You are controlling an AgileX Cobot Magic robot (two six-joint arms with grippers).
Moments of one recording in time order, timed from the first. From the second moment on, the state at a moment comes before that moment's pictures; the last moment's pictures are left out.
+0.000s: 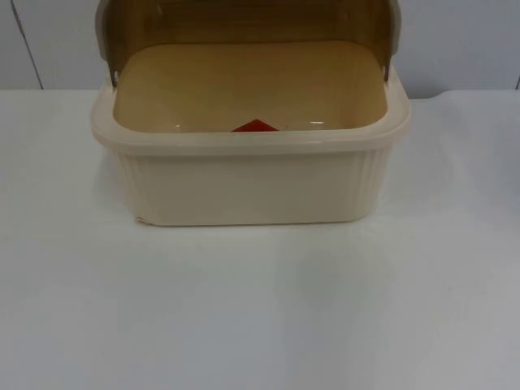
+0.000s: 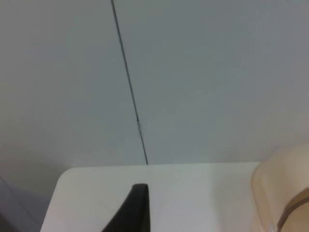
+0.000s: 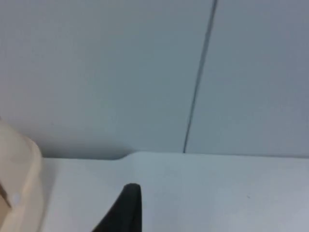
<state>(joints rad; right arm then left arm) -0.04 1.07 -1.16 0.00 0.54 -0.09 -0.12 1.14 -1.26 0.30 0.59 -0.25</state>
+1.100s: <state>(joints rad) -0.06 1.07 -1.16 0.00 0.57 -0.12 -0.46 1.80 -1.66 0.28 0.43 0.78</state>
